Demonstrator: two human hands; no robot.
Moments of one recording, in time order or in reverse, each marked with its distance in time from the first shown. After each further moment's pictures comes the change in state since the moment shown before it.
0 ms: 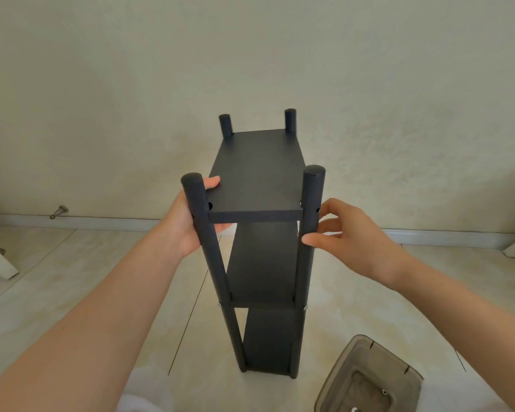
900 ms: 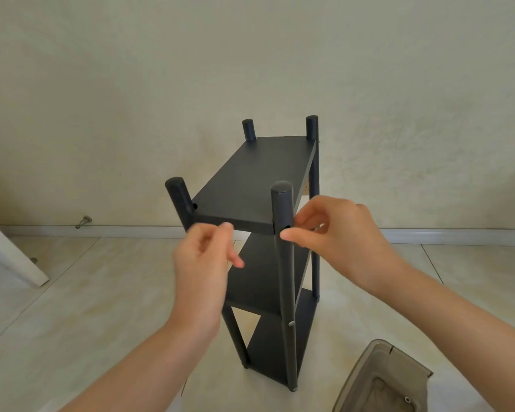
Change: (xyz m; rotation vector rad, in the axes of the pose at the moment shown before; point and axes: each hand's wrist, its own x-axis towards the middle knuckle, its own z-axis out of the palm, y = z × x) left_hand -0.078 -0.057 0.014 0.510 0.370 0.502; right_hand -0.011 -0.035 0.011 -0.063 0.141 -0.199
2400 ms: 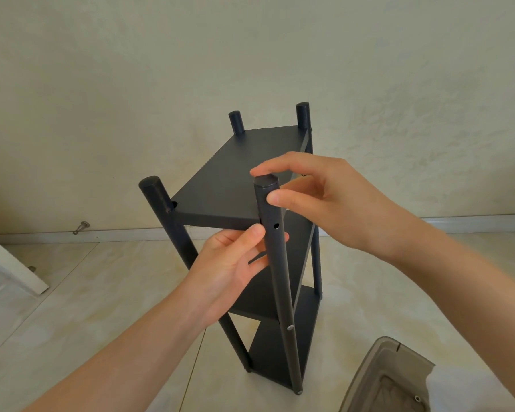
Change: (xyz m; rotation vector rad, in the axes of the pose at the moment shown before) left_hand 0.025 -0.012 0.027 -0.441 -0.627 -0.313; right_hand 0.024 -0.002 -0.022 0.271 -0.168 -0.358
